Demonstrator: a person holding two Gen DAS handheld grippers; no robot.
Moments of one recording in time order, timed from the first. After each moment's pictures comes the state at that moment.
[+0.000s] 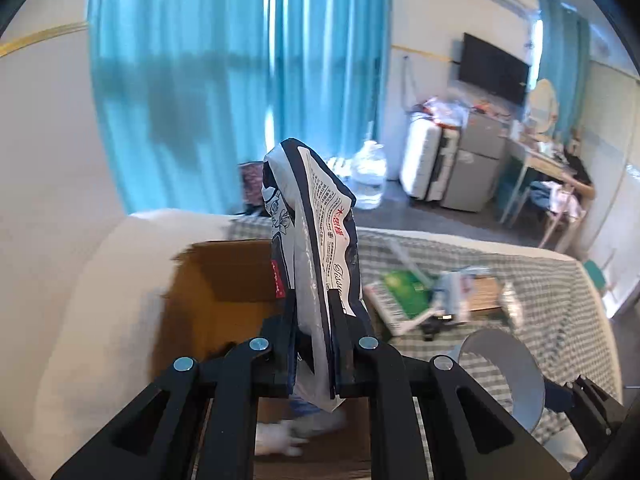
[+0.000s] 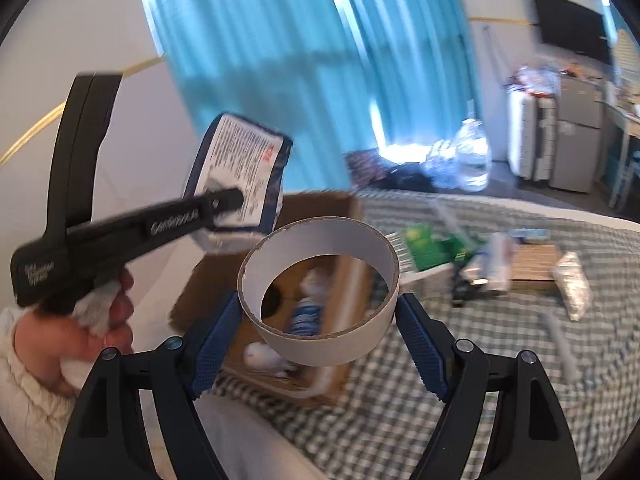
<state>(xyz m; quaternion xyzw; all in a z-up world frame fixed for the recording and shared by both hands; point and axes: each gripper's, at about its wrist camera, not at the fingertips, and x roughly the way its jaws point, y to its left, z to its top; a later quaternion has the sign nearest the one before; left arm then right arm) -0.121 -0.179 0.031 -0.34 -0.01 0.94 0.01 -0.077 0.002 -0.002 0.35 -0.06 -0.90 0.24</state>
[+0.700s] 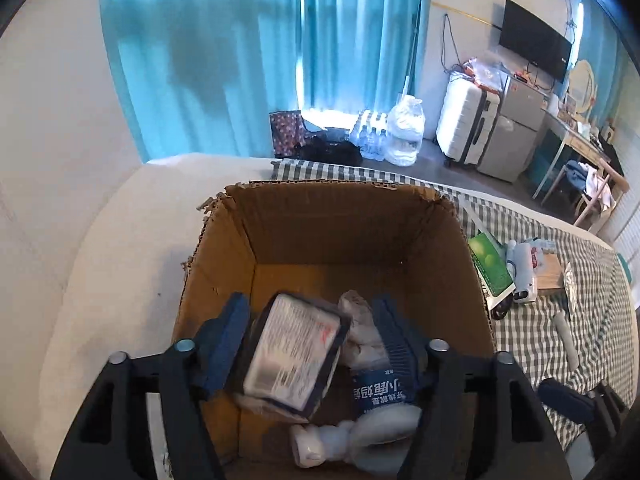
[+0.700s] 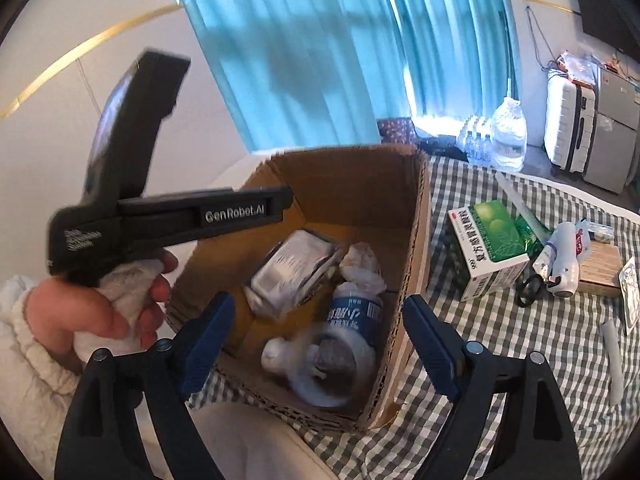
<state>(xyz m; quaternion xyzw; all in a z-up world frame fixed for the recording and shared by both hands) -0.167 -0.222 -0.036 -0.42 -0.01 0.91 -0.03 -0.113 -0.042 -0.041 0.37 -0.05 -0.89 0.27</state>
